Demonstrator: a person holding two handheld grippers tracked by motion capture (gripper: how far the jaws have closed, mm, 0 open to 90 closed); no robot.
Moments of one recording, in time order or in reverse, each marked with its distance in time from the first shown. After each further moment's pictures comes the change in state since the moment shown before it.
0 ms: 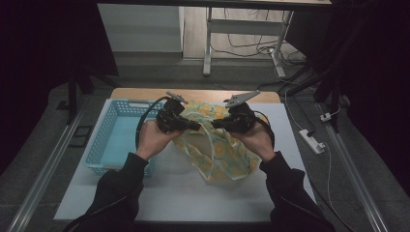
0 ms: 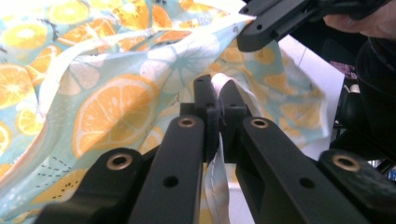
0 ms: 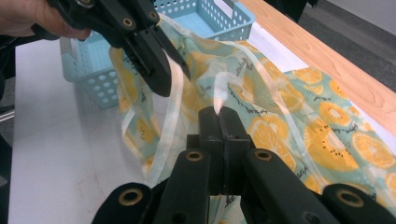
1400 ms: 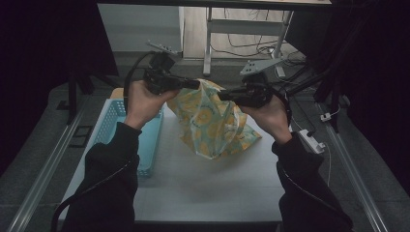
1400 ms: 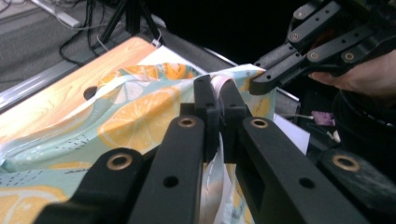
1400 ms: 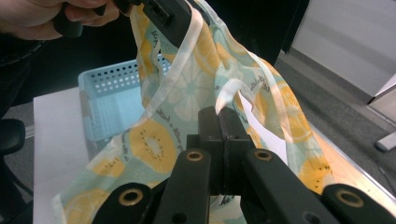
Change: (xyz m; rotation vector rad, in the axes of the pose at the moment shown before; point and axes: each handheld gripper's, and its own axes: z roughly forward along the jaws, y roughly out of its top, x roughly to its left) left arm -0.027 0.082 -0.096 -0.206 0.014 0.058; right arm 0.010 0.076 -0.079 -0.133 -0.064 -0.055
